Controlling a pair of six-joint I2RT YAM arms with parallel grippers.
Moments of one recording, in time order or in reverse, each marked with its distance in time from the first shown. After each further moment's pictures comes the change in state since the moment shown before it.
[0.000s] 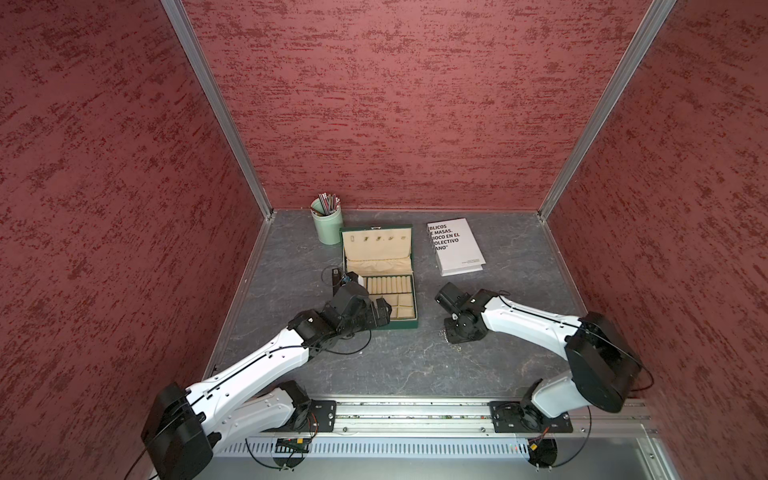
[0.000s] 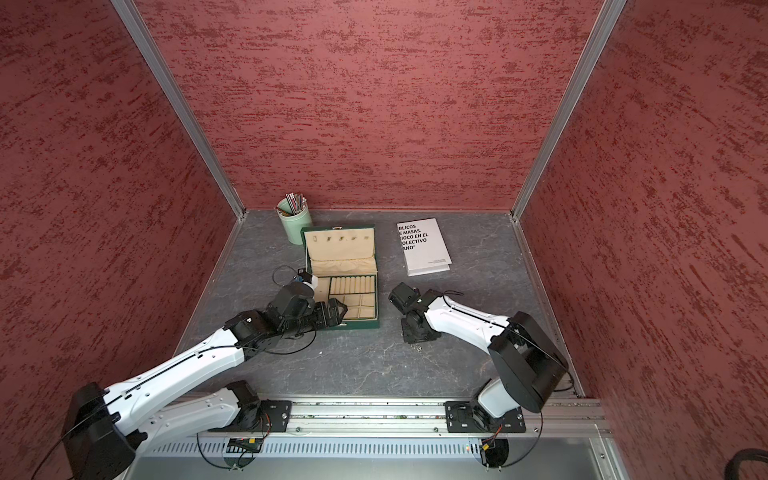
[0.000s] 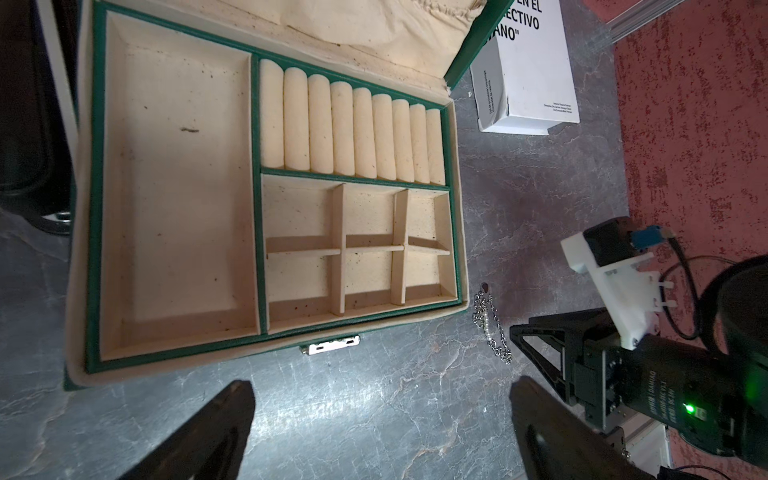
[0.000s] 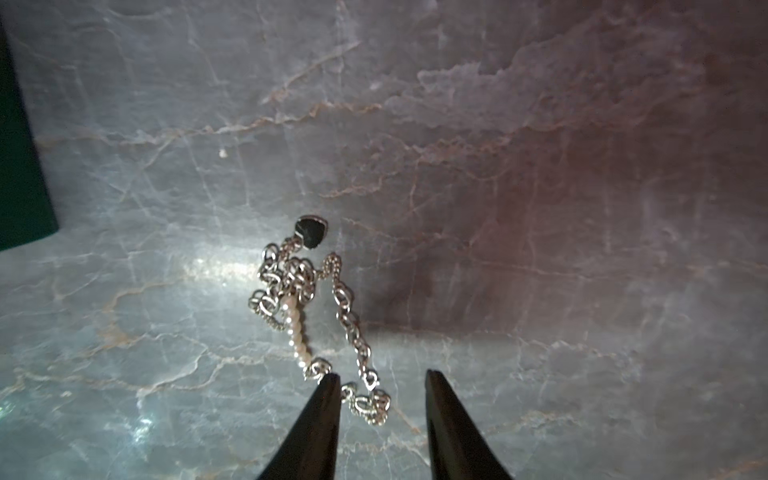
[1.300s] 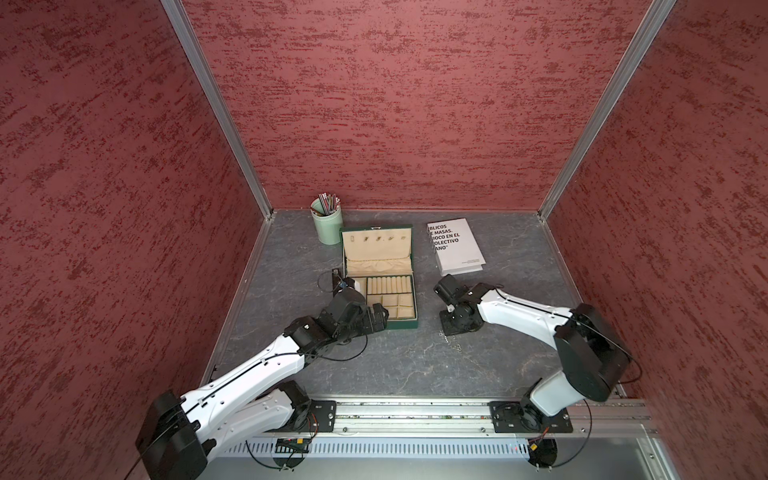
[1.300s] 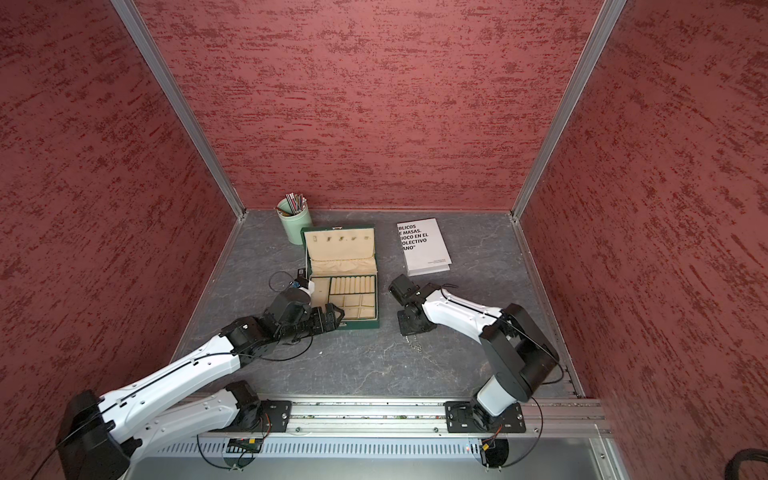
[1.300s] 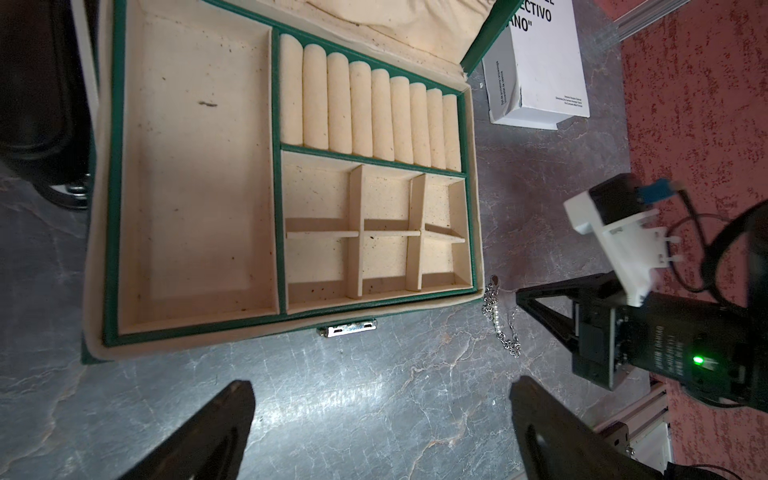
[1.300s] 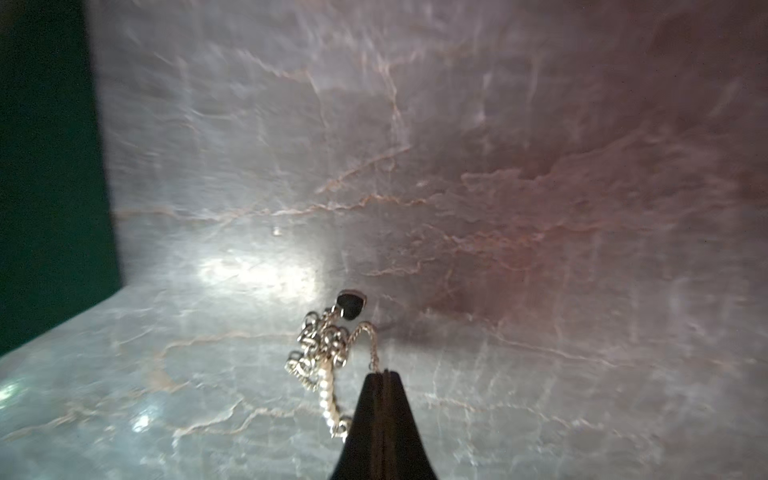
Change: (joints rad) left arm -0.006 -0.057 -0.054 0.003 -0.001 -0.010; right arm -0.054 -0.033 0.044 0.061 -0.026 -0.096
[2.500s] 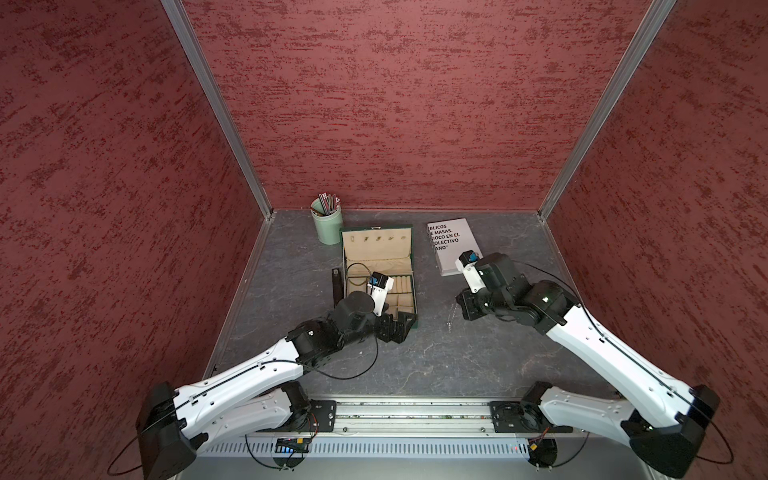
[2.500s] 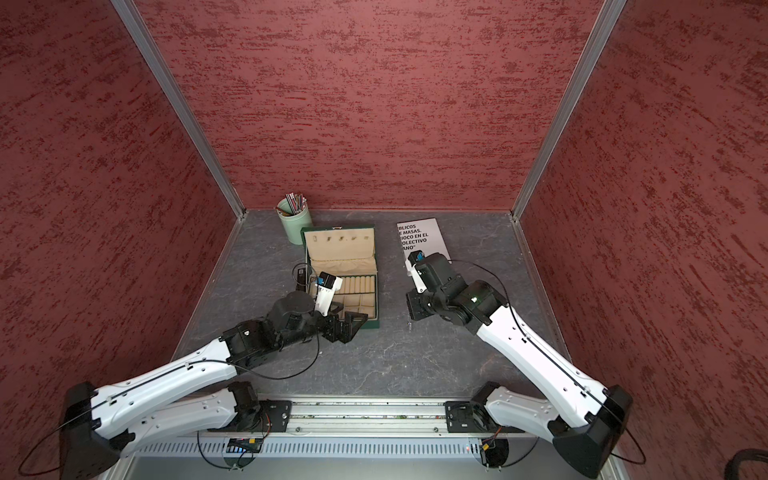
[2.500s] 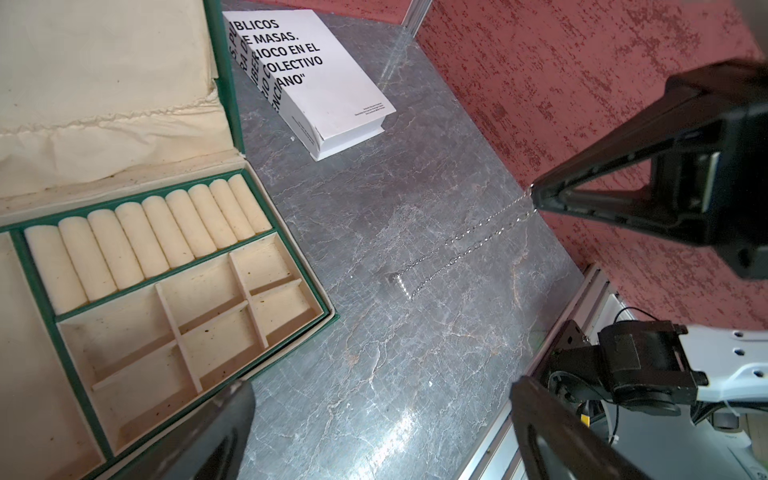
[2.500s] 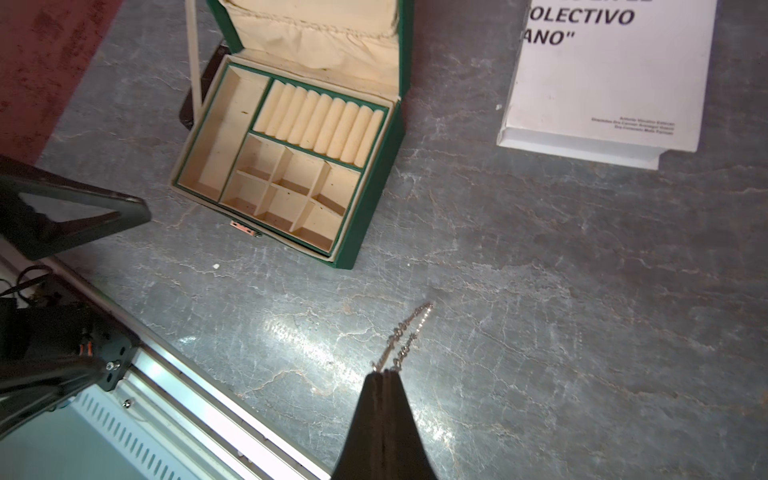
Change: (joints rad) left arm -0.197 -0.014 0.060 0.225 0.023 0.353; right arm 0.002 -0.413 0.243 -0.205 -0.117 -0.209
